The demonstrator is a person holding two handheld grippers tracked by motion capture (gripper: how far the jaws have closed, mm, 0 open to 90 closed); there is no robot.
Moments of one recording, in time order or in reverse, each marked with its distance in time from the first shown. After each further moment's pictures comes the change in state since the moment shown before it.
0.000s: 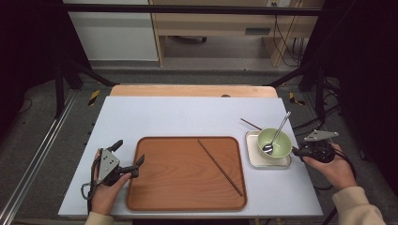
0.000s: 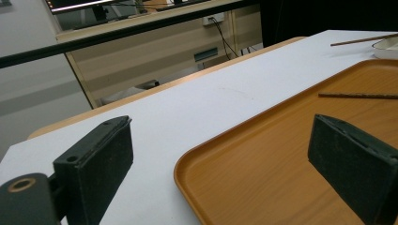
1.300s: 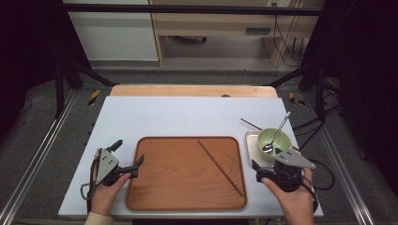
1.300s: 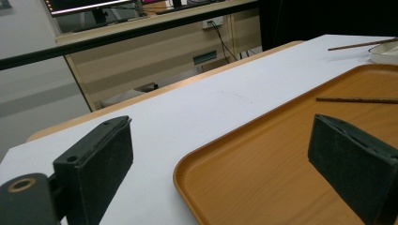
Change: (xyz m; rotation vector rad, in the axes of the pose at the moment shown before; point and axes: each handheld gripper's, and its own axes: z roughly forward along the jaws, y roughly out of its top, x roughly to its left) left arm 0.001 0.002 -0.002 -0.017 0.000 -0.009; right arm 0.170 0.060 -0.072 -0.321 -0.117 0.180
